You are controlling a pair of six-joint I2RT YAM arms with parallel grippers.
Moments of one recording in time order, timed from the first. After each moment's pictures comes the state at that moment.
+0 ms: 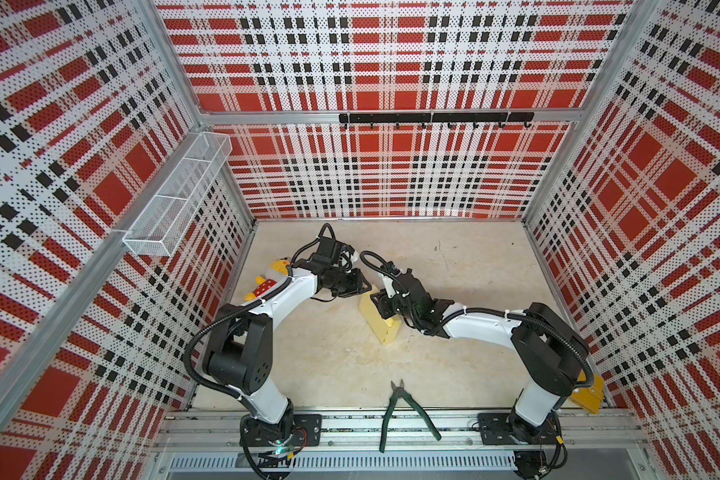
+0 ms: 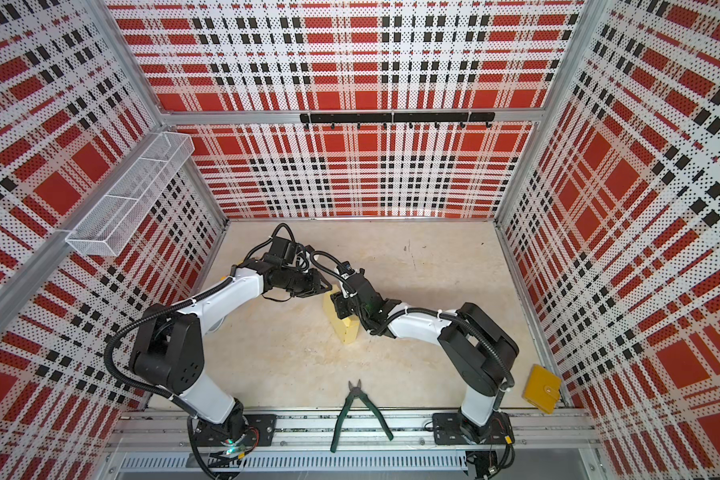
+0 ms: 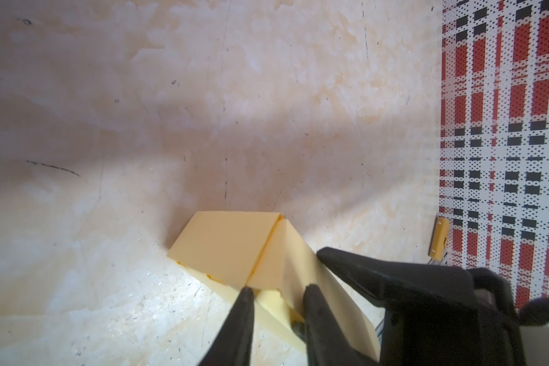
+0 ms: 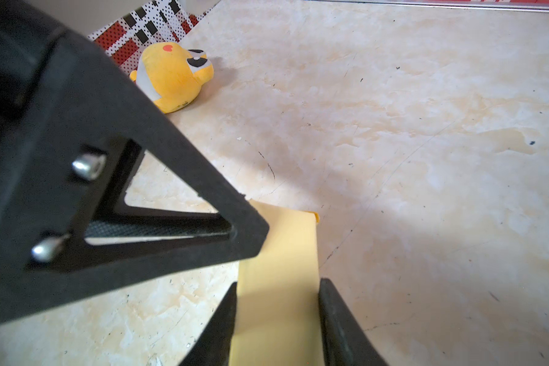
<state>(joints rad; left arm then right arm) -0.34 1.65 1.16 -0.52 0.52 -0.40 0.86 1.75 1.00 0.17 0.06 0.33</state>
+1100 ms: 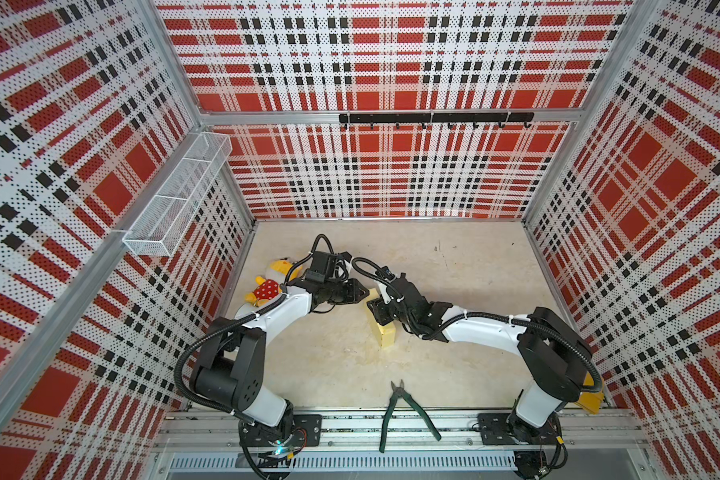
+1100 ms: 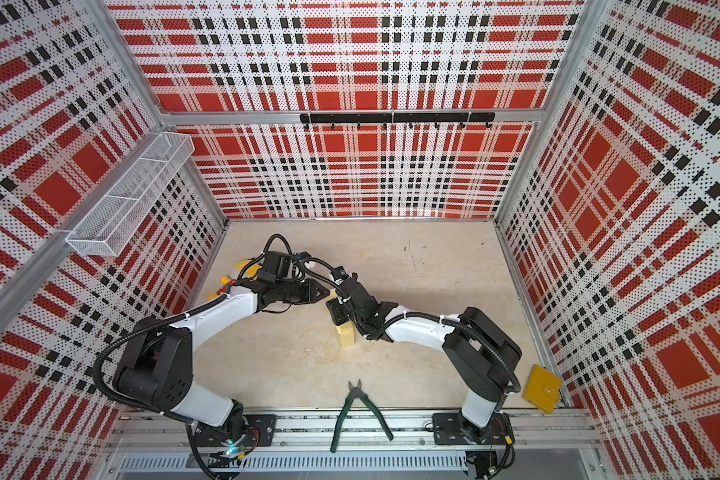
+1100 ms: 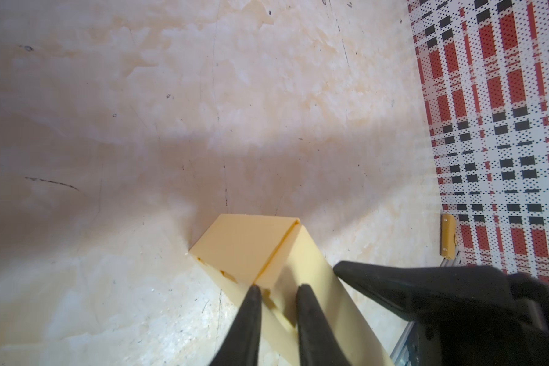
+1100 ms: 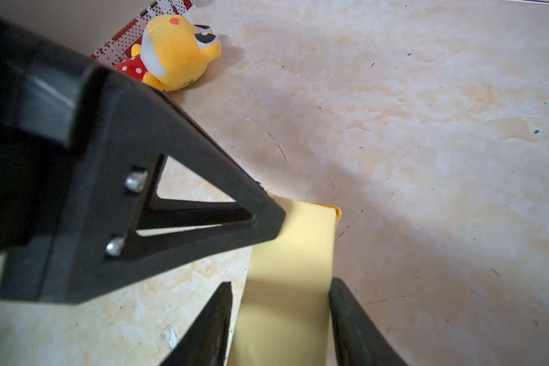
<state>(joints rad) -0.33 1.56 0.94 -0.26 0.54 -0.36 0.92 1.71 1.02 0.07 0.10 0.34</state>
